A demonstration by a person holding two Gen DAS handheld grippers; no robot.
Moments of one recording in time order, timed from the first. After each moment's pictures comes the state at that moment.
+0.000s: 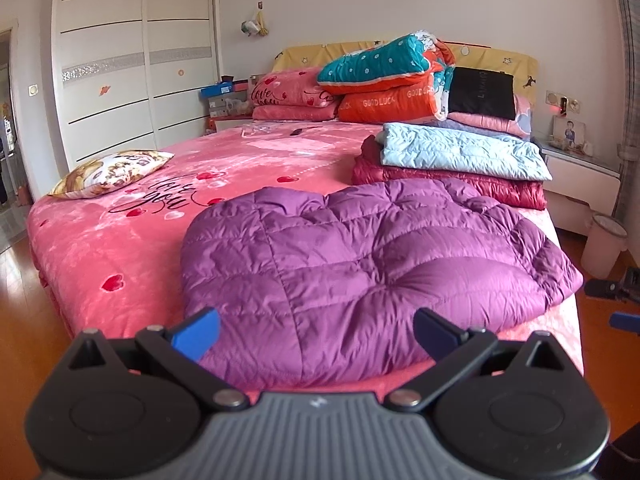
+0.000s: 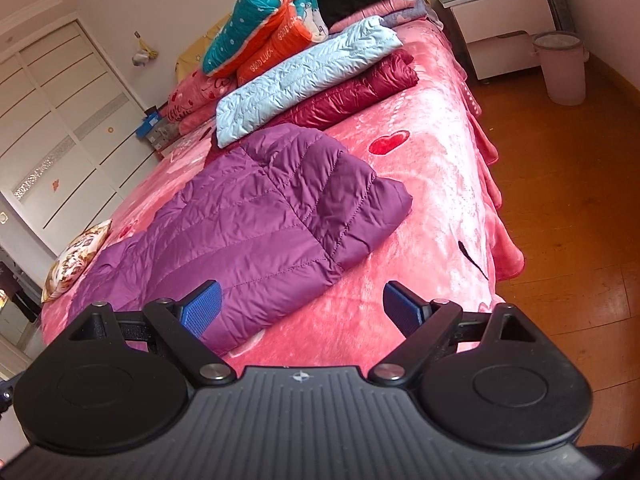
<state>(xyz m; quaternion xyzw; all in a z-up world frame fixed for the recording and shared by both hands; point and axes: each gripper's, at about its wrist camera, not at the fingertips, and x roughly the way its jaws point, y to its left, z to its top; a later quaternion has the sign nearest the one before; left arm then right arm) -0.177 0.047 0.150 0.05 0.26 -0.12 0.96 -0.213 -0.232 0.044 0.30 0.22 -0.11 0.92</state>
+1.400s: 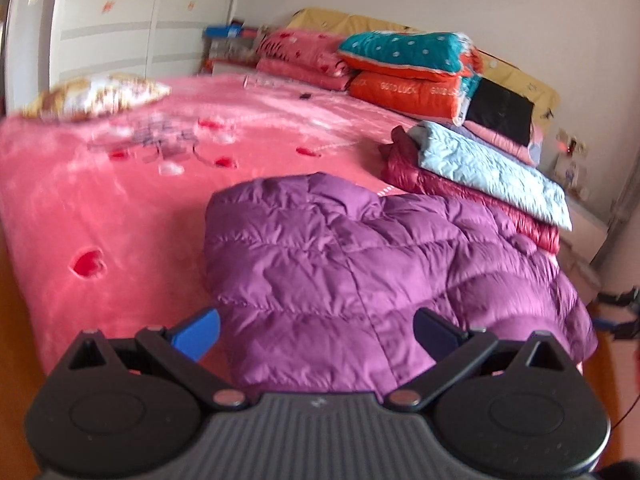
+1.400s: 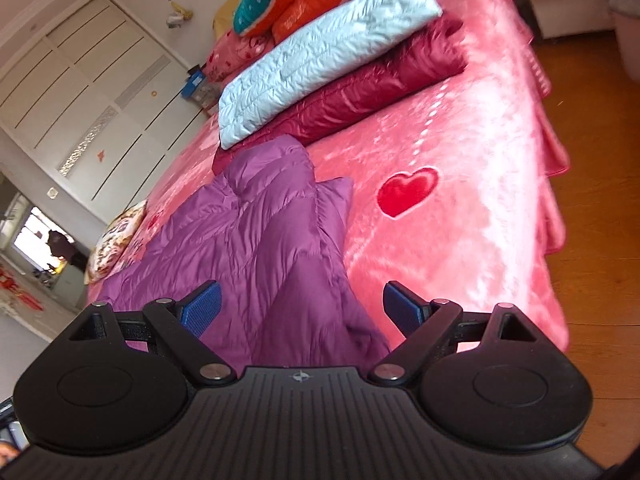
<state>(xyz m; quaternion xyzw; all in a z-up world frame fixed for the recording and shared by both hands) -0.038 0.140 0.130 -0.08 0.33 -0.16 0.92 -0.083 -0.386 0.031 0.34 0.29 0.02 0.90</state>
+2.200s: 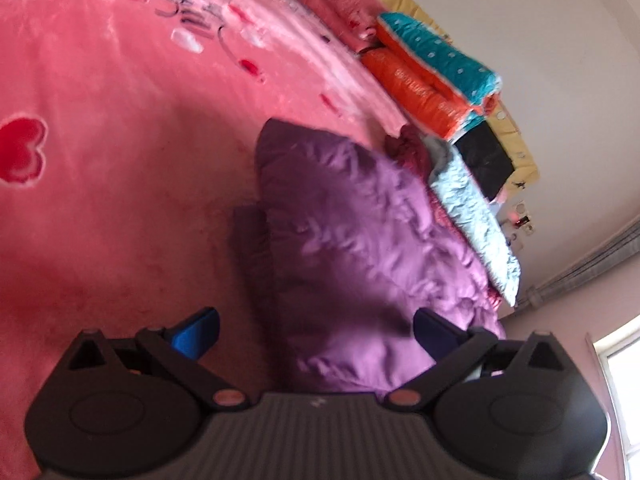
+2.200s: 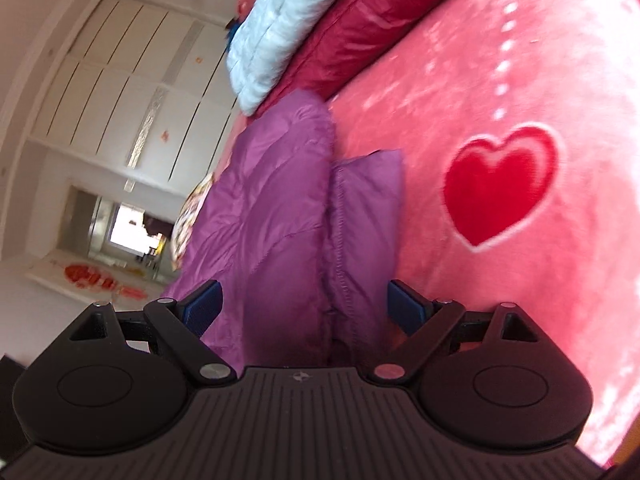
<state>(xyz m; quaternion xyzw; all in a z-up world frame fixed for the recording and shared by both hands) 0.083 0.207 0.035 -0.31 0.43 -0.25 0.81 0.016 -0.410 -0.019 0.46 0.34 0.19 0.80</state>
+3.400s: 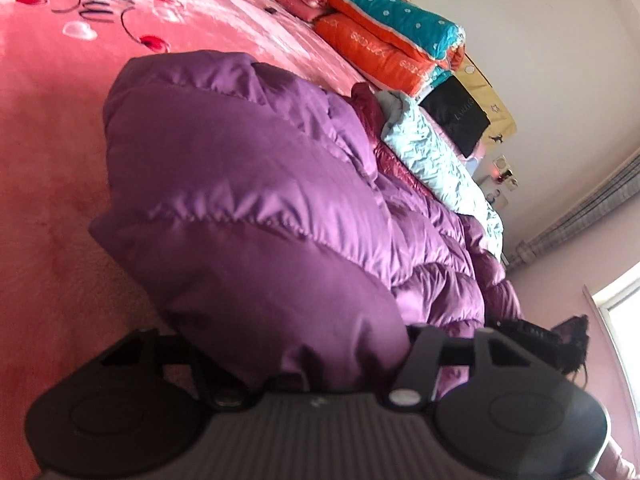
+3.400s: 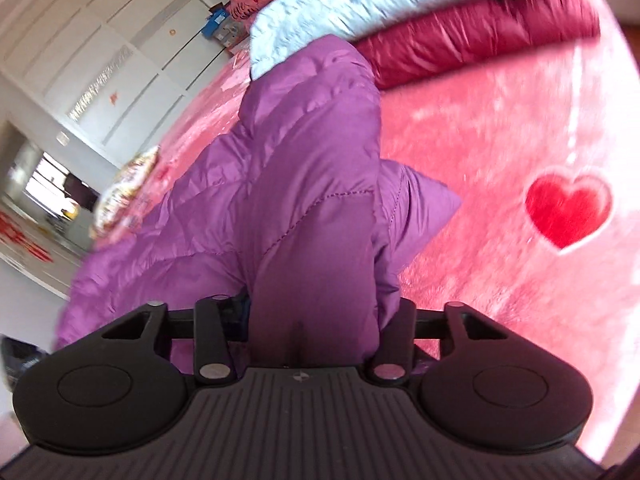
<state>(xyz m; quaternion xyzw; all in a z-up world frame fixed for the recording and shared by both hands) 0.095 0.095 0.052 -0.26 0.42 -0.30 0.82 0.006 -0.310 0.045 0.29 0.35 0.07 0.89</state>
